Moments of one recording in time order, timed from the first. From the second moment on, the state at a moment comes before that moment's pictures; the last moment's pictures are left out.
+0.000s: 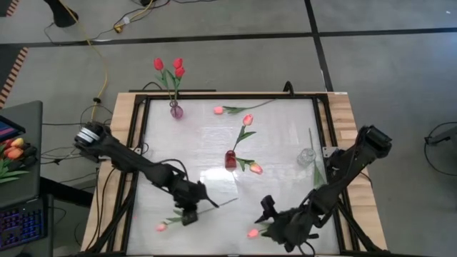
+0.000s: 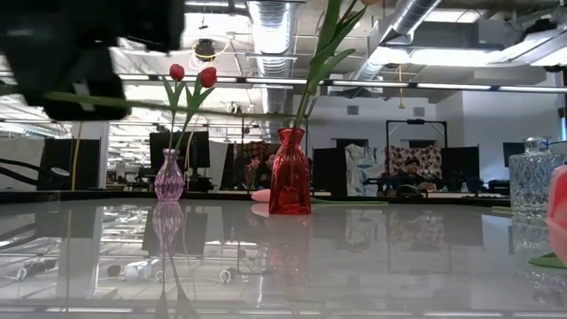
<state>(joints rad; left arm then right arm) -0.44 1.58 0.96 -0.37 0.30 -0.89 0.78 1.63 1.19 -0.31 0.39 -0.01</state>
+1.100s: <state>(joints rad) -0.34 1.70 0.97 0.15 0.17 -1.10 0.67 1.97 1.44 -0.35 0.80 -0.37</state>
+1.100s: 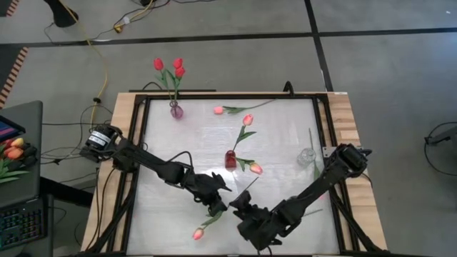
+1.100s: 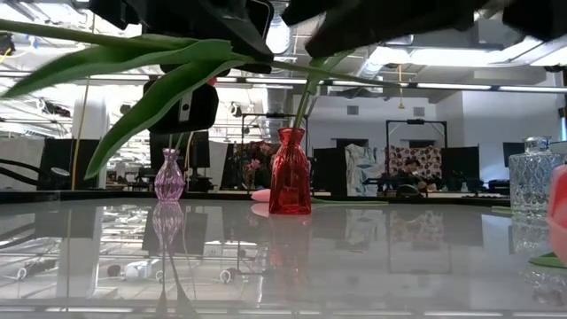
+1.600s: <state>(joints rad) -0.34 1.70 0.97 0.15 0.18 -1.11 0.64 1.97 1.44 -0.44 0.80 -0.29</state>
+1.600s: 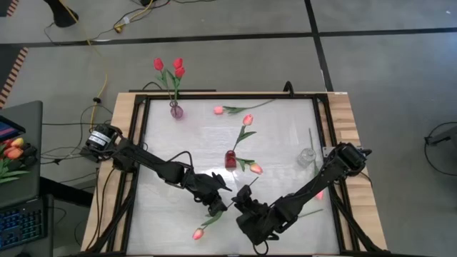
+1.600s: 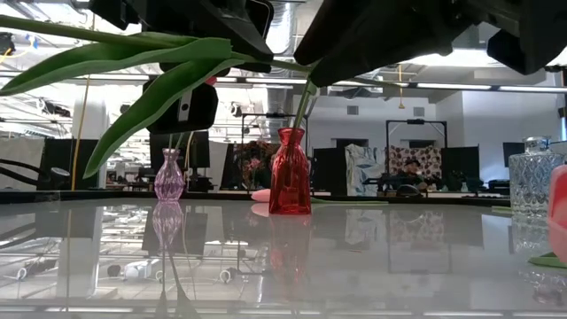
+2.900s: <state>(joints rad) -0.28 1.57 0.97 0.17 0.21 -0.73 0.68 1.96 1.44 -0.45 0.52 -0.08</state>
